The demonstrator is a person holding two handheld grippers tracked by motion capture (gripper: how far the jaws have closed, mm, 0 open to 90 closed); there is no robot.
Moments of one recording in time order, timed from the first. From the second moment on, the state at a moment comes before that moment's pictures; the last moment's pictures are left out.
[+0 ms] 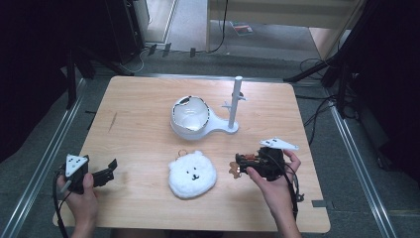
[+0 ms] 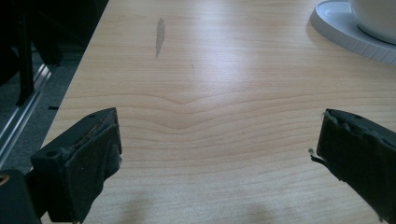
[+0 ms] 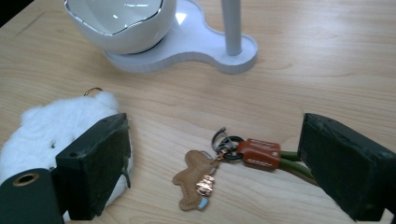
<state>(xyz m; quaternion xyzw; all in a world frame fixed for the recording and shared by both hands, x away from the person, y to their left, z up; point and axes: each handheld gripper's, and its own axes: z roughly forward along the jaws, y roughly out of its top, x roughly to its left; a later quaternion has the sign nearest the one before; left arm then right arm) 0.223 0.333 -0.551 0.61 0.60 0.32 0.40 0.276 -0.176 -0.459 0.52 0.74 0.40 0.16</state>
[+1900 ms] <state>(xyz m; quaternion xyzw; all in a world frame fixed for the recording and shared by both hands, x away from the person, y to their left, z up) 0.223 0.333 -0.551 0.62 0.60 0.31 0.41 0.275 -0.064 -0.542 0.42 0.84 0.34 0.08</state>
